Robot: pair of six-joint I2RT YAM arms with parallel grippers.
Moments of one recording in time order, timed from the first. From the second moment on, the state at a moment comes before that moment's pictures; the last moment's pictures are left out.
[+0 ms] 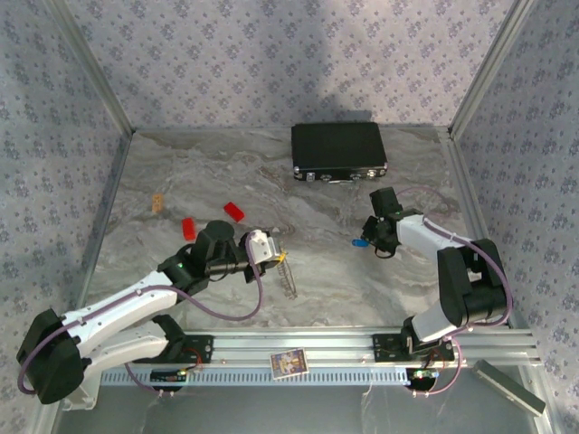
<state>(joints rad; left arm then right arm) -0.83 0.97 0.56 -0.03 0.37 0.35 0.25 1.50 0.79 -0.48 0.03 0.76</state>
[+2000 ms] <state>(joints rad) -0.84 0.93 0.52 0.00 0.30 0.38 0.68 1.59 0.91 -0.72 -0.16 0.46</state>
